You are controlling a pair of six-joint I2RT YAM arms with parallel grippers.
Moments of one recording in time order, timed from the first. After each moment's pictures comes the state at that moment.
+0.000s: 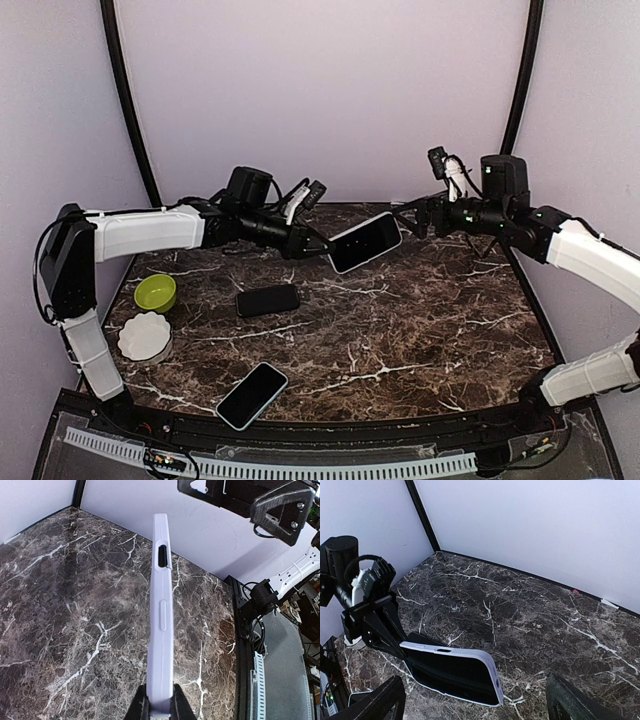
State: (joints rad) left arm -0.68 1.81 1.37 -0.11 0.72 -0.08; right arm 0.52 1.21 1.04 -0.18 -0.29 0.13
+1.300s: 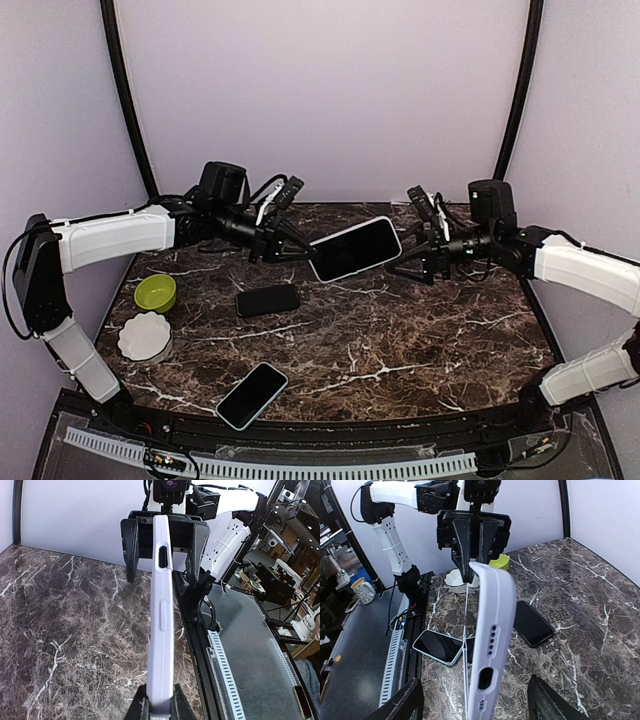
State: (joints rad) left arm -0.63 1.63 1.26 -0.15 1.06 0.10; right arm 0.52 1.24 0.89 -0.09 -0.97 -0.11
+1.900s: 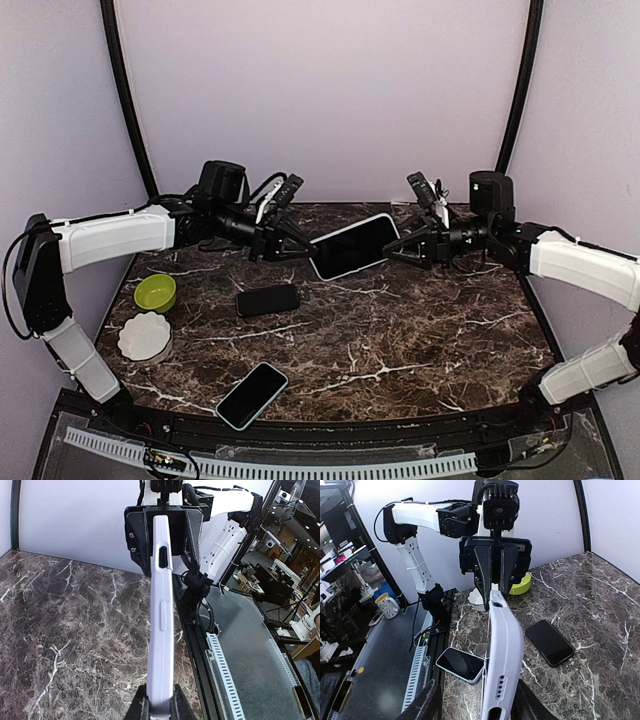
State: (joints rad) left arm -0.63 1.63 1.26 -0.12 1.07 0.09; right arm 0.52 1.28 0.92 0.06 -1.08 0.06
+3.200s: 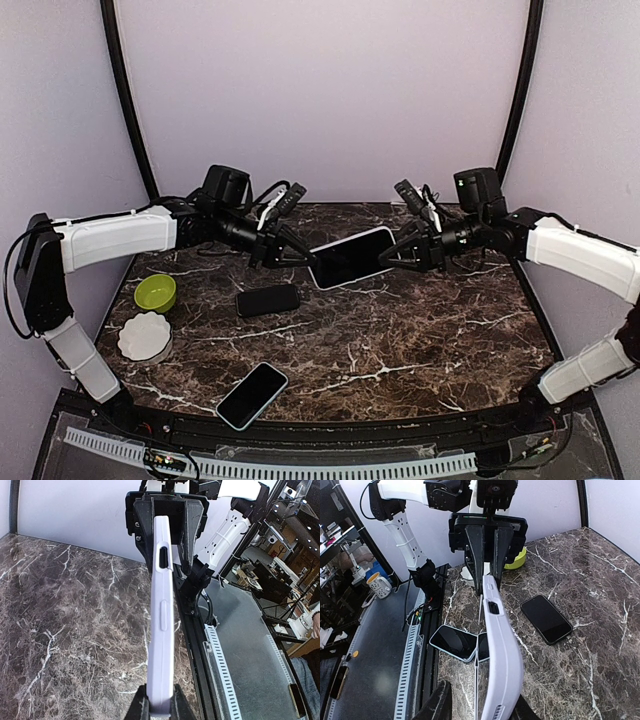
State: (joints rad) left arm -0.64 1.64 1.26 -0.20 1.06 0.12; right arm 0.55 1.33 1.04 -0.28 -1.02 -0.16
